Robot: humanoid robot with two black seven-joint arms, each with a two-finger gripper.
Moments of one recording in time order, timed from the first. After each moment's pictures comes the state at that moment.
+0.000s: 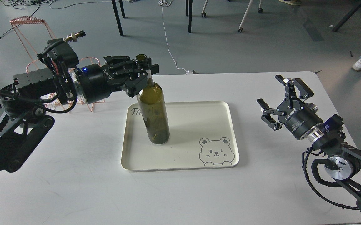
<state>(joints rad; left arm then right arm) -0.58 0.49 -1.13 -1.51 2.18 -0.39 -0.49 0.46 -0.58 0.60 1.12 -0.21 0.35 0.49</state>
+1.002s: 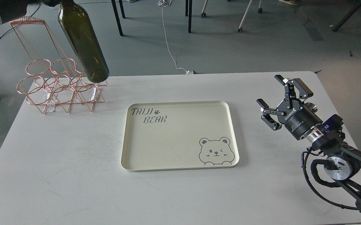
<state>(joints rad) -0.99 0.77 -1.00 -1.01 1.96 -0.37 -0.49 0.45 -0.57 0.61 1.12 -0.23 0.34 0.49</state>
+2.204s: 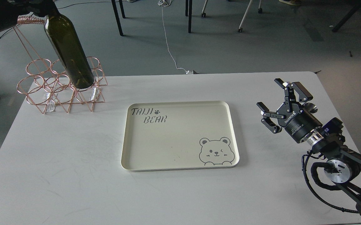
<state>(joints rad) -0.97 0.77 -0.97 -0.95 1.99 -0.33 -0.49 0.43 -0.57 0.61 1.12 -0.23 0.34 0.49</state>
